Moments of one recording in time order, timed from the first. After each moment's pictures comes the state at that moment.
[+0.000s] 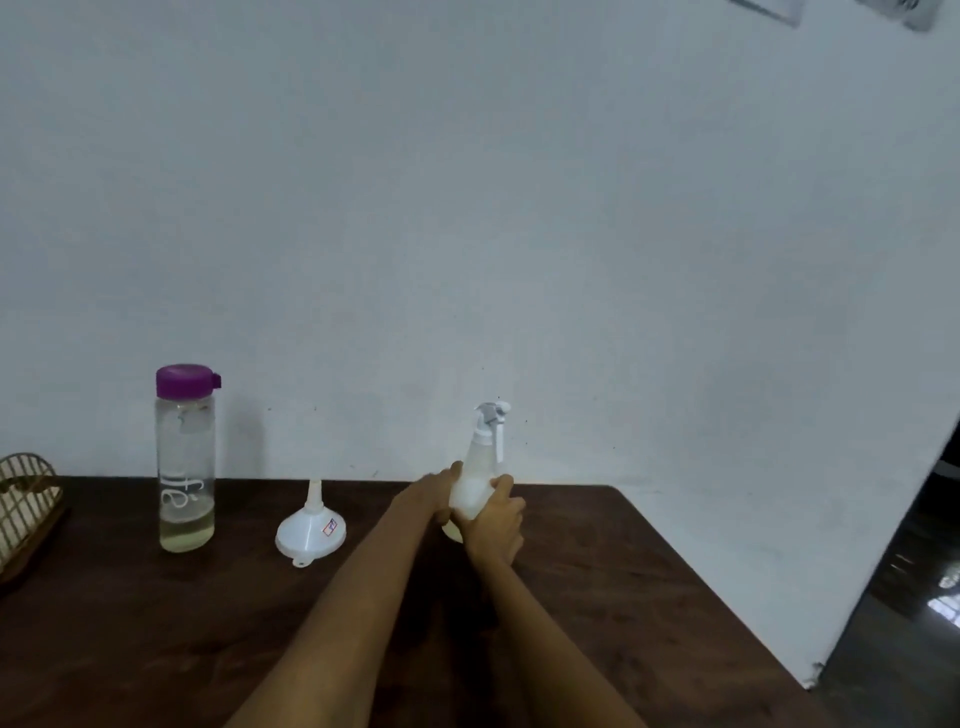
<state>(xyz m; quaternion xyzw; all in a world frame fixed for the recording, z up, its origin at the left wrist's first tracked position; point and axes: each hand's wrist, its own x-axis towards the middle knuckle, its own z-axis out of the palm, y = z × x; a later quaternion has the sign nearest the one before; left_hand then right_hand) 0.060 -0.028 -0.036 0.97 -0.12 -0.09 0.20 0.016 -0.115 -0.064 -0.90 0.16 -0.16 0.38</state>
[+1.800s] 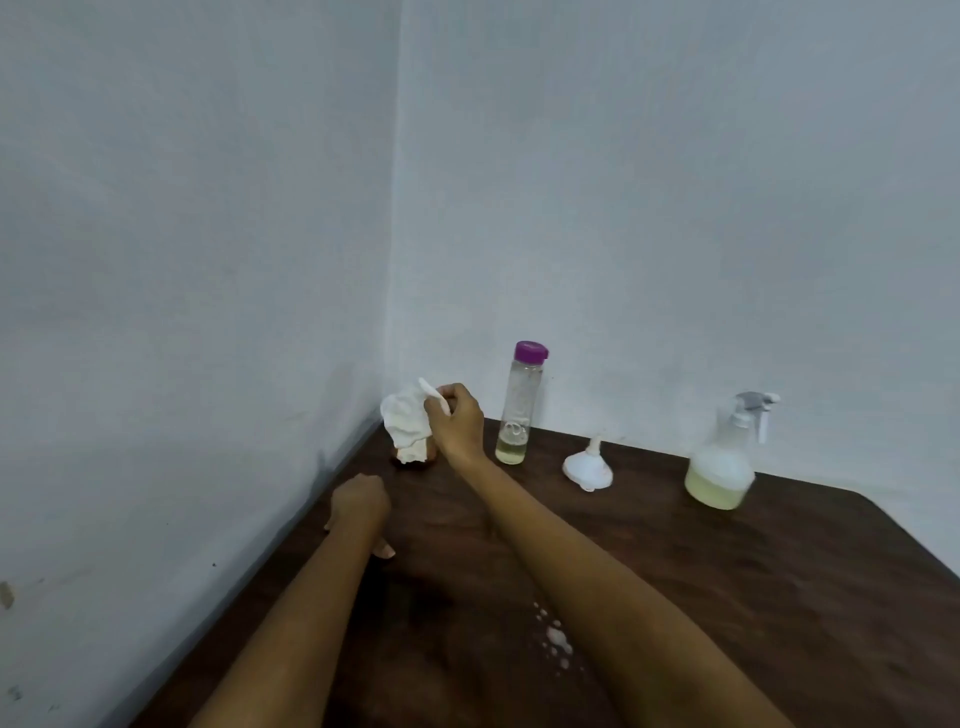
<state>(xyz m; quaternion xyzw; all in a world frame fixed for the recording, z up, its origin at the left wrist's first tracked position) -0.202 0.344 -0.055 0.94 0.30 -0.12 0.10 -0.147 0.249 0.005 -0.76 -0.20 -0.08 0.61</state>
